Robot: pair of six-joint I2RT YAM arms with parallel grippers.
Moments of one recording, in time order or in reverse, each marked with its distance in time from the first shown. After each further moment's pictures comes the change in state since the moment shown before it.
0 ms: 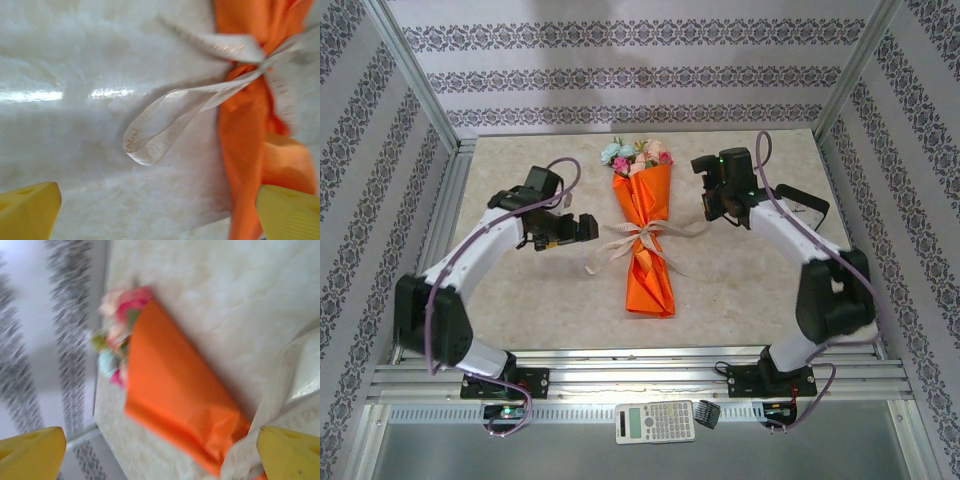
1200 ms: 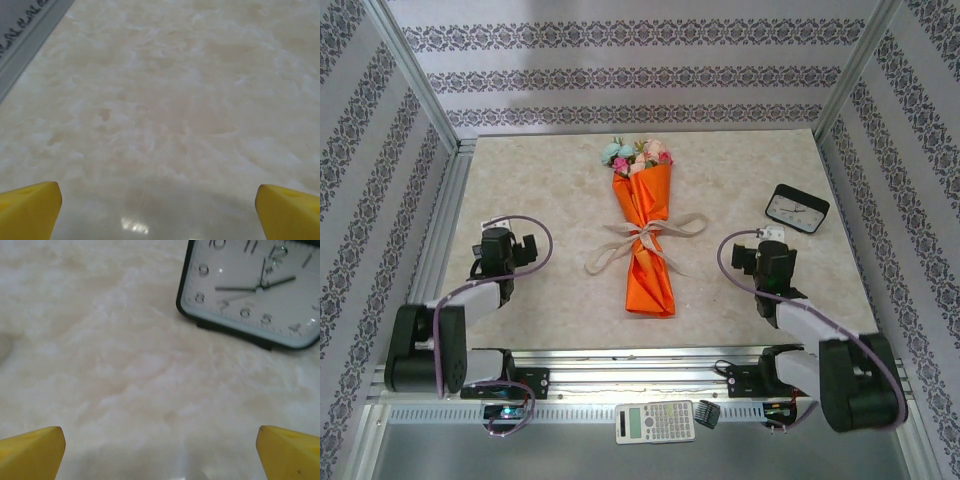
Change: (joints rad) left arm 0.316 -0.093 -0.815 1.225 -0.481 0.317; right arm -0.195 -0.377 -0.921 0.680 0.369 -1.339
